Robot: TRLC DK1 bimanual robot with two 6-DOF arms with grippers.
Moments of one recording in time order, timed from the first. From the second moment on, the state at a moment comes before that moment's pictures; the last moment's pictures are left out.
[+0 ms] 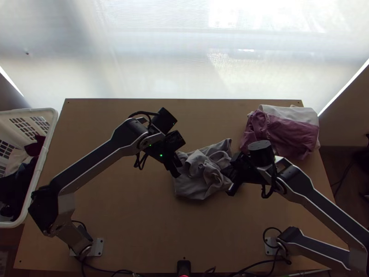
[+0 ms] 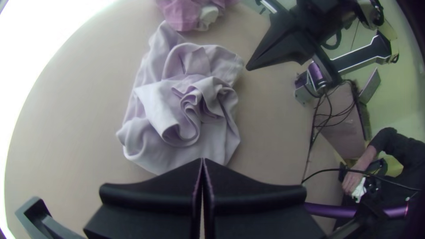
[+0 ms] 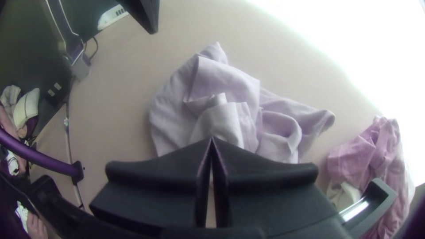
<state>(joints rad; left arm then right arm) -0.72 1.76 1.71 -1.09 0.38 0.24 0.60 1.14 0.87 -0.57 -0.30 -0.25</state>
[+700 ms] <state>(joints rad) -0.60 1.77 1.29 -0.73 0.64 0.17 0.87 1.42 1.00 -0.36 -0.24 -0.20</state>
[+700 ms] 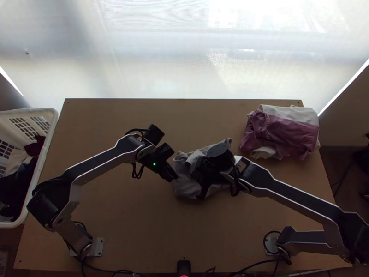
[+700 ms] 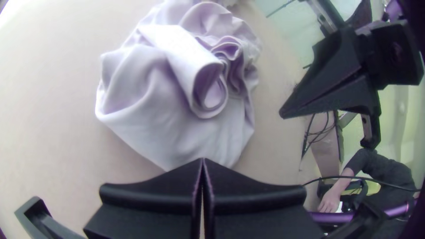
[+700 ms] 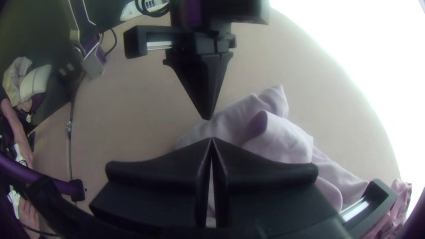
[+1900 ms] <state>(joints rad) -0.58 1.92 1.28 -0.56 0.55 0.05 0.89 1.67 0.93 -0.01 -0.17 -0.22</state>
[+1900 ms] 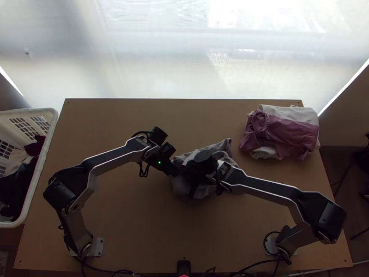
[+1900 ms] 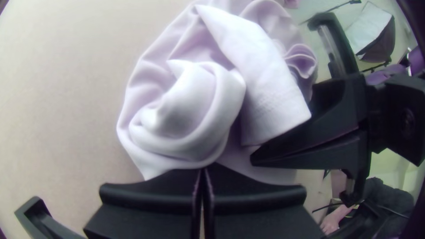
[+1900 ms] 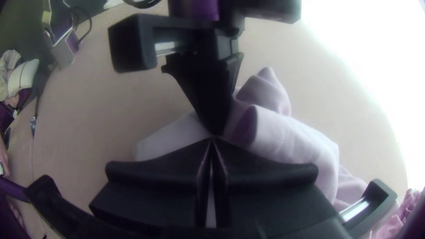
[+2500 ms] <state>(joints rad) -0.58 1.91 1.25 -0.55 0.54 0.07 0.85 1.66 0.87 0.11 -0.03 -0.24</state>
